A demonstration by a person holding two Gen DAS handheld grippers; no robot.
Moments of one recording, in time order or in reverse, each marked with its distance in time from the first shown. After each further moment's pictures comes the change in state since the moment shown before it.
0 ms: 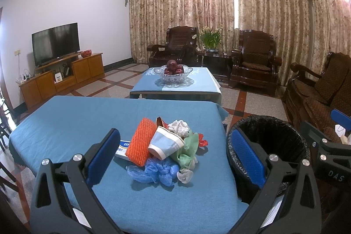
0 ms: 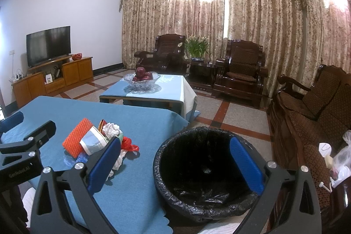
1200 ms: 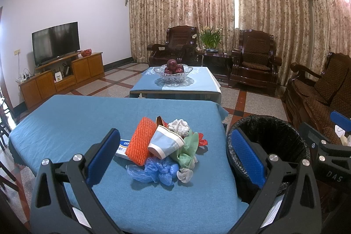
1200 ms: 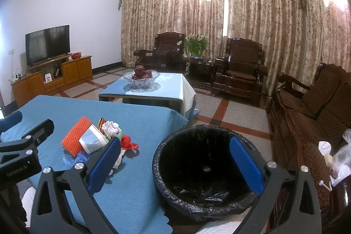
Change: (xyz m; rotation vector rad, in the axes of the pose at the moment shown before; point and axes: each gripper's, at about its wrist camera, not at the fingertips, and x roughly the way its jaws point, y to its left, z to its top) left arm 0.000 -0.002 -0.001 0.002 0.000 0.001; right arm 0.001 0.007 -0.002 0.000 0.010 0.000
